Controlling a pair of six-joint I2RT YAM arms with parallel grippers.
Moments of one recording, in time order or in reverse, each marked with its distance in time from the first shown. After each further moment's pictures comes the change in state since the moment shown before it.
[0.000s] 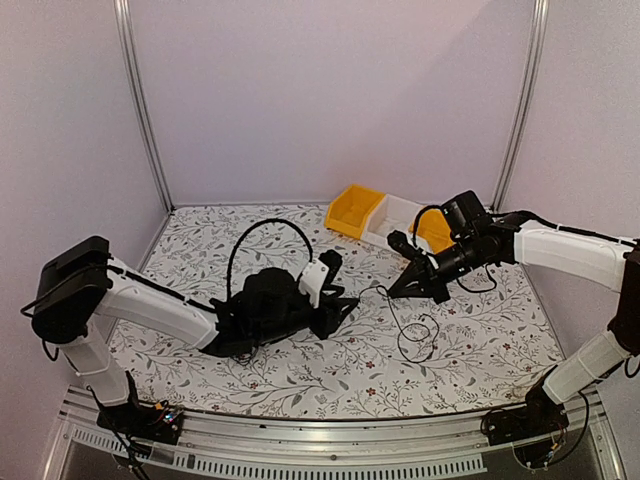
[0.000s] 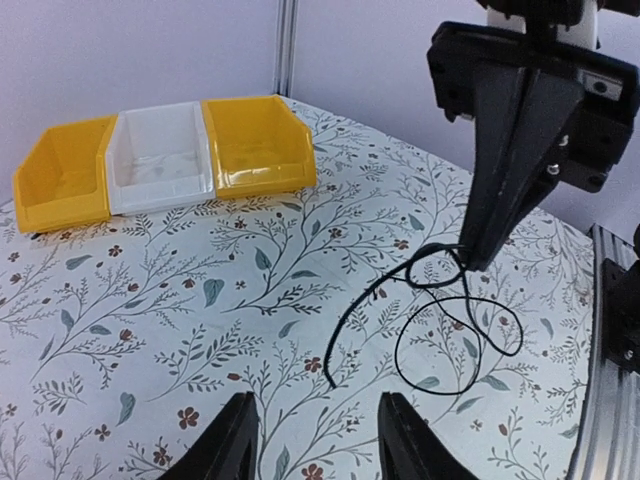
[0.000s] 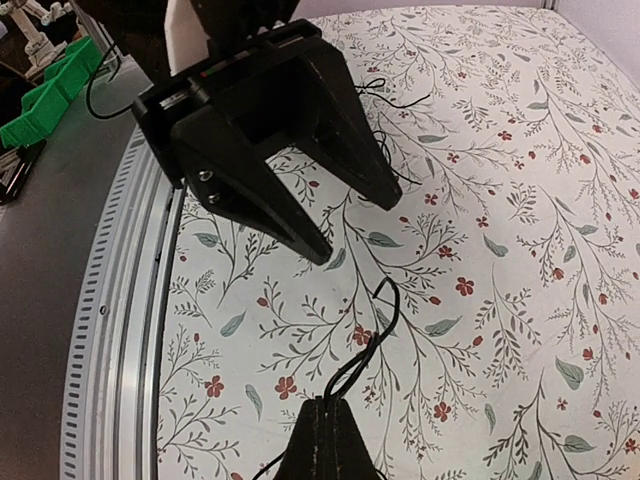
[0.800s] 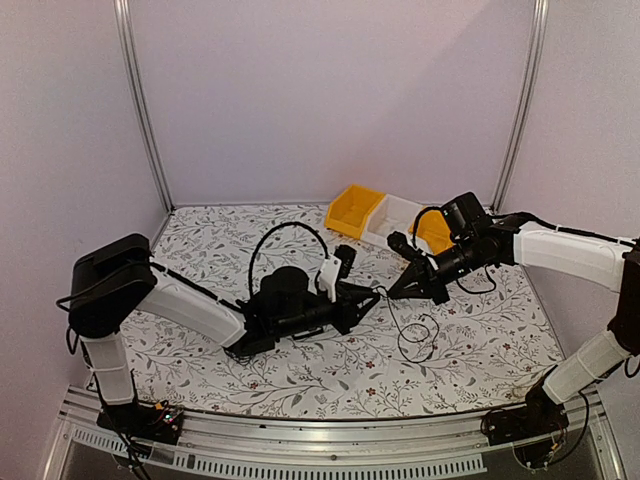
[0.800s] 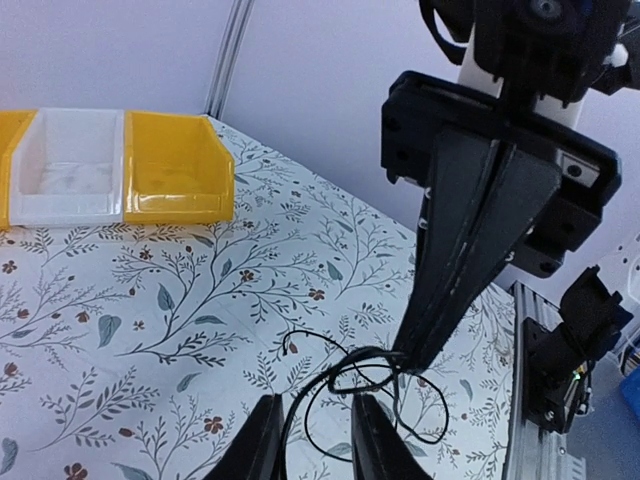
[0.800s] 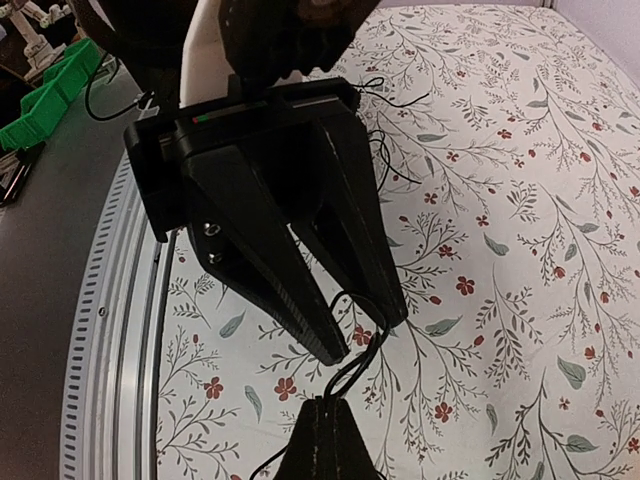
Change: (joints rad) left arm 0.005 0.179 0.101 0.231 0.184 -0.183; right arm 0.000 0.001 -0.011 0.023 0.004 0.013
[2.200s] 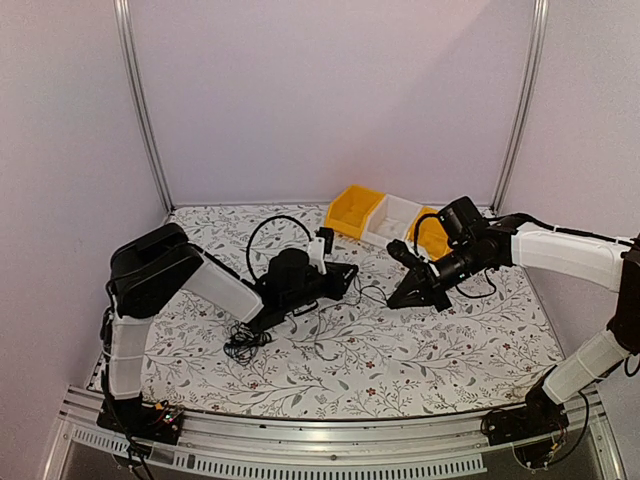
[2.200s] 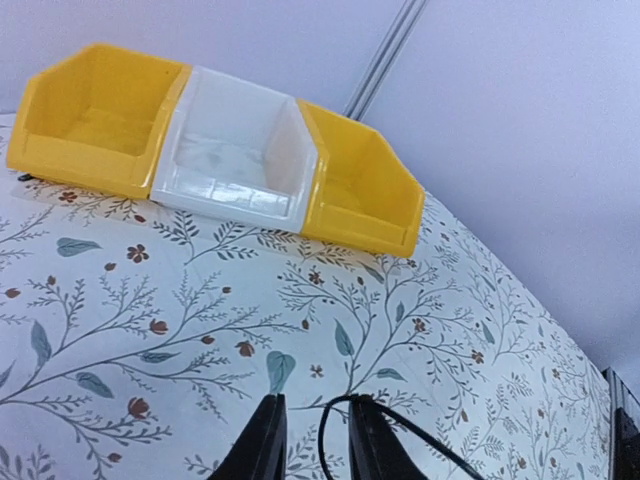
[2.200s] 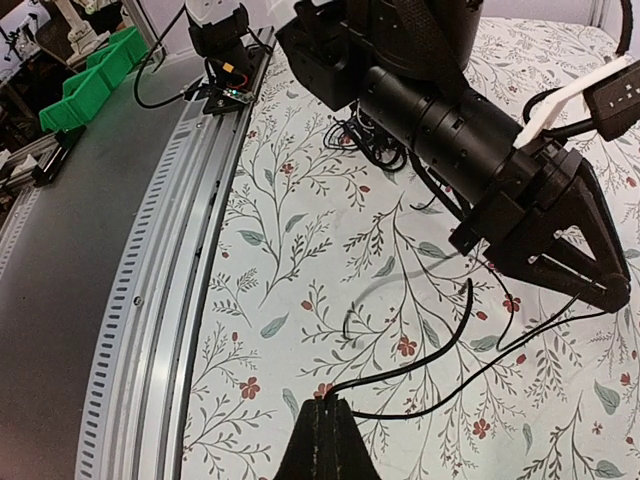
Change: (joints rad) left arm 0.193 0.246 0.171 0.040 -0.042 -0.116; right arm 0.024 0.007 0.000 -0.061 -0.080 -0.079
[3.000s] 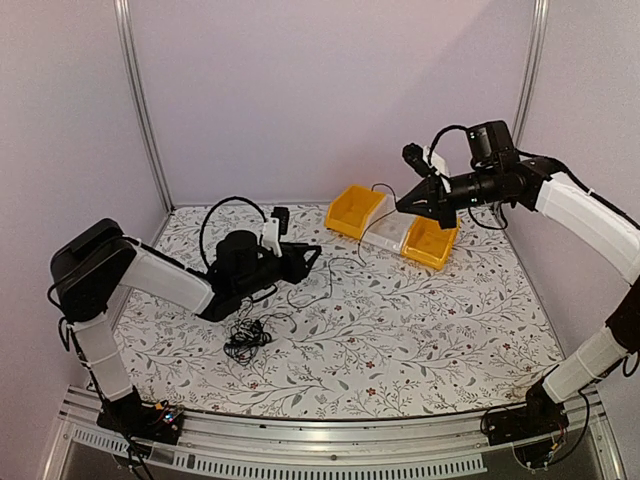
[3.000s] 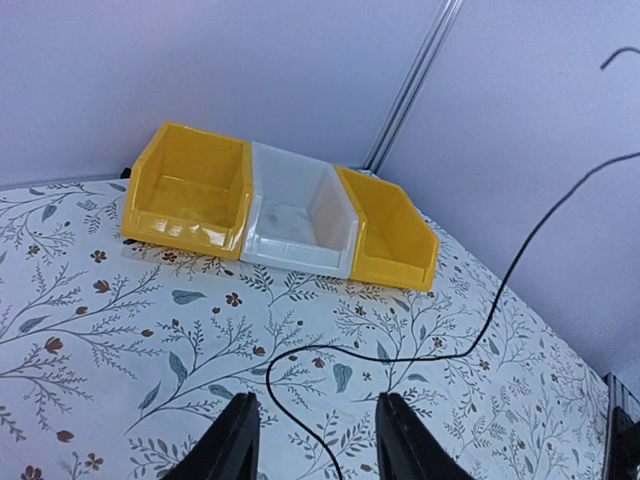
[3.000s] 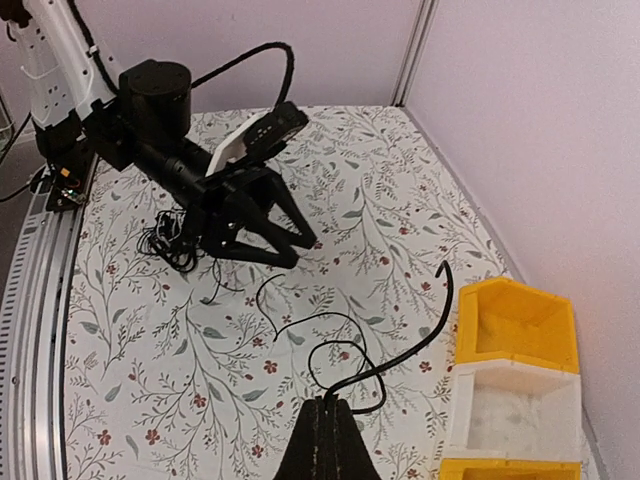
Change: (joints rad) left arm 0.148 -0.307 -0.247 -0.024 0.058 0.078; right arm -0.110 0.002 0.386 -0.024 0.198 0.099
